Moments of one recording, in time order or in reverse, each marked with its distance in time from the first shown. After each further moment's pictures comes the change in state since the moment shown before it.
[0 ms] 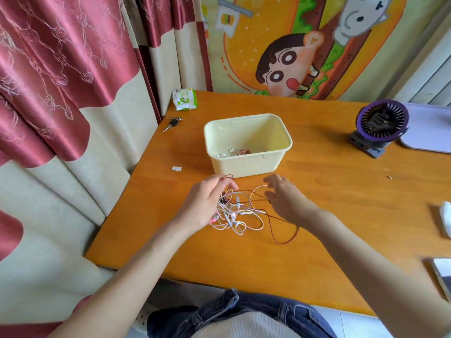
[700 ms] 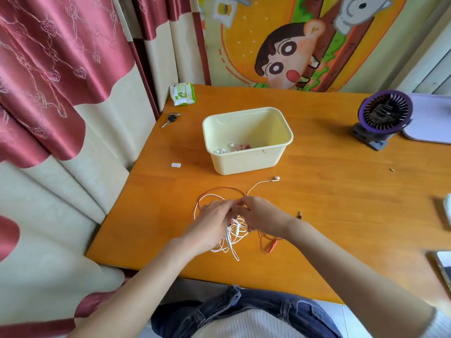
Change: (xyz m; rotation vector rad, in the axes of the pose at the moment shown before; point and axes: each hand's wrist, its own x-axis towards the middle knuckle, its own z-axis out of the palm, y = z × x) left_hand -0.017 -0.031 0.030 0.320 -0.278 -0.048; right_hand -0.015 -0.042 0.026 0.201 -0.324 -0.006
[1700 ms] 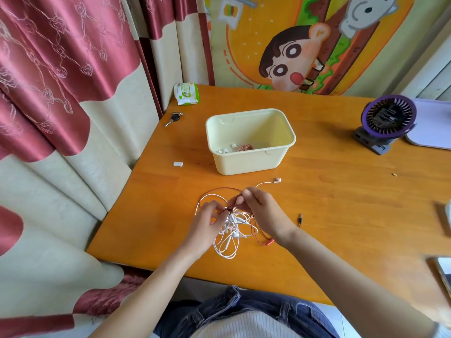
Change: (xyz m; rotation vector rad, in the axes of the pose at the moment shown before) left_hand -0.008 -0.023 0.023 -0.456 0.282 -0.191; right_hand 0.004 0.011 0.016 0.649 0.249 -0.193
